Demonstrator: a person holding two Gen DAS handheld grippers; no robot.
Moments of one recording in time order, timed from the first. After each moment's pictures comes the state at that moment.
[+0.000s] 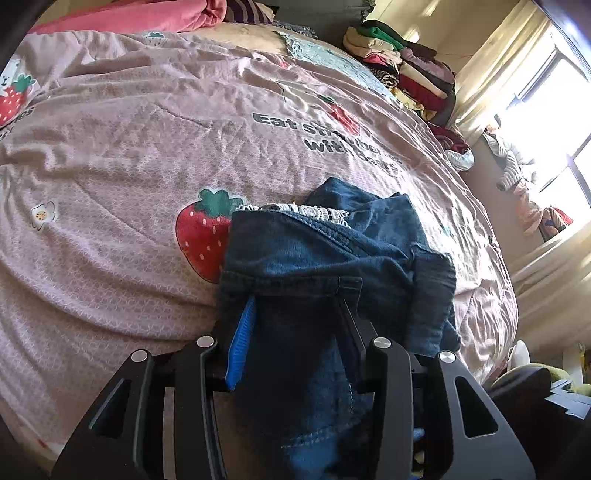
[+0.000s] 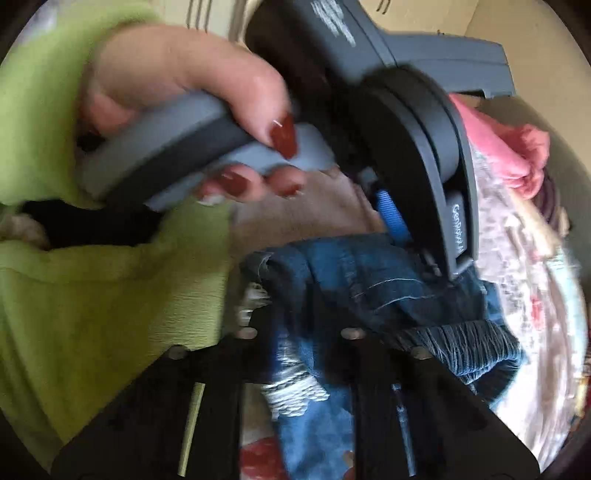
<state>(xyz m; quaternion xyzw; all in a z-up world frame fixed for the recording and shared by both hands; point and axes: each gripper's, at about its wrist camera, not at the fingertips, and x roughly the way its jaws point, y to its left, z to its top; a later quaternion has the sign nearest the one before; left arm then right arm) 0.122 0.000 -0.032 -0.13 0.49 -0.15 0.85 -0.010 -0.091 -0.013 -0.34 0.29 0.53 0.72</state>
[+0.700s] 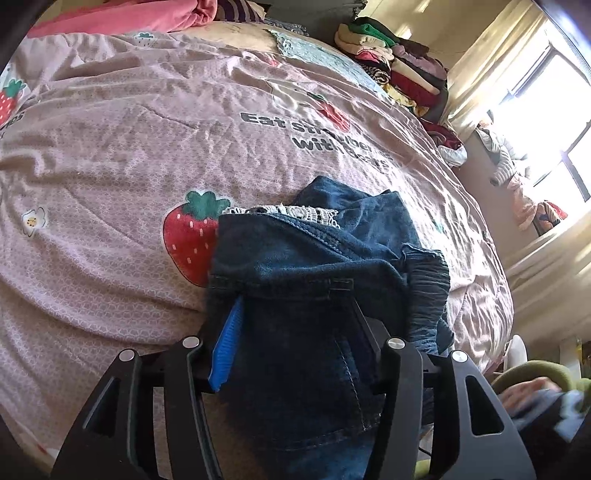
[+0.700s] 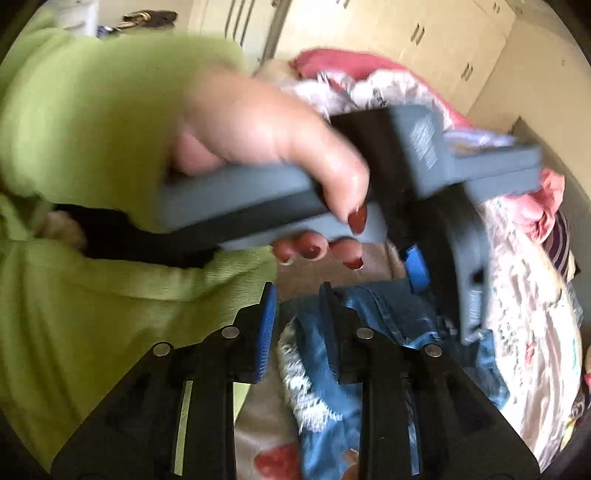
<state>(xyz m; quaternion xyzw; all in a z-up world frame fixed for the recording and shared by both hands) 0.124 -0.005 -0.032 -0.13 0.49 -0.16 0.84 -0.019 -0.085 -0.002 -0.36 0.27 0.56 0.70</state>
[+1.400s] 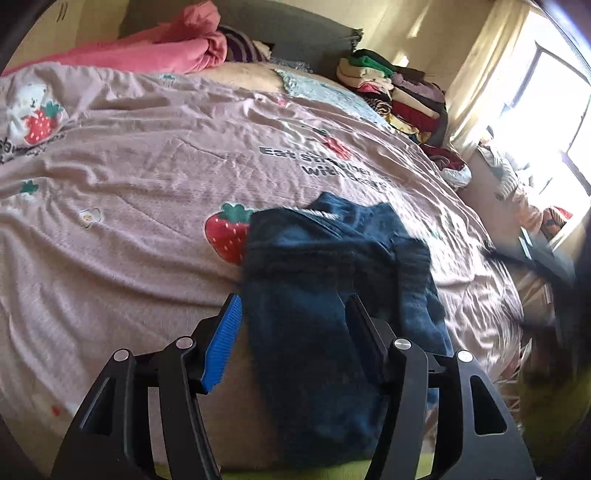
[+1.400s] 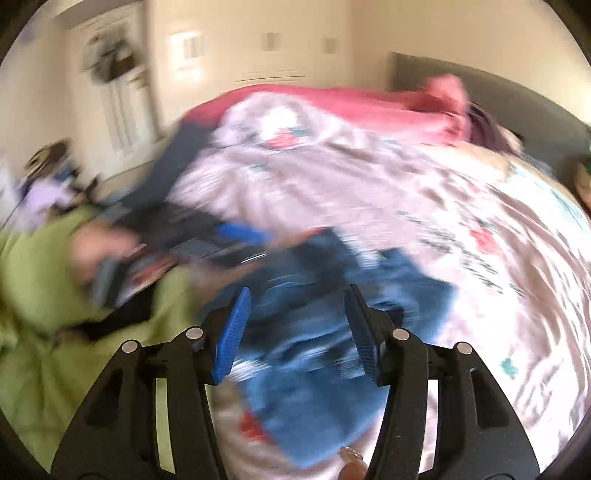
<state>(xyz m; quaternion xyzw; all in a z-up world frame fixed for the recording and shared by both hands) 0.061 0.007 -0.010 -0.10 0.42 -0.13 0.89 0.078 -0.223 0.077 -0.12 0.32 0.42 0.84</state>
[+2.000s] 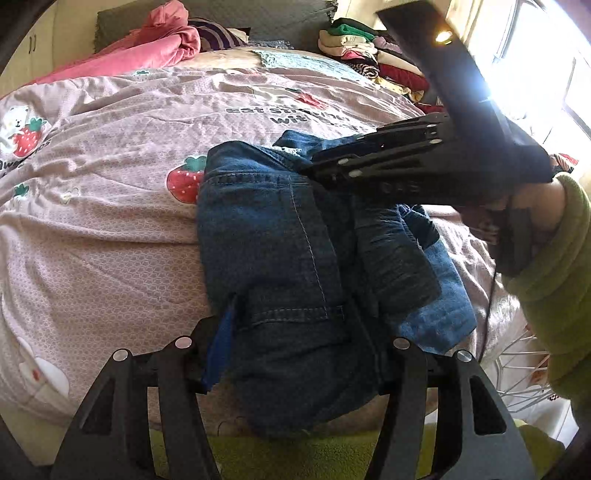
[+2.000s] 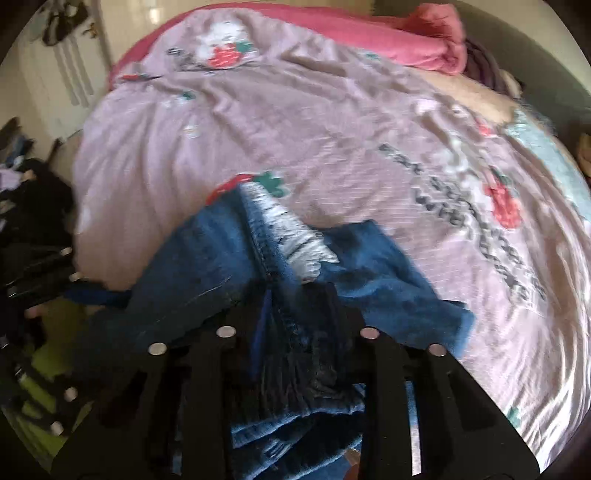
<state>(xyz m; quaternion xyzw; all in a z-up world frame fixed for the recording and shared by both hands) 0.034 -0.035 -0.036 -0.03 0.45 -0.14 0.88 0.152 -0.121 -0.023 -0.21 0.43 0.34 0.81</state>
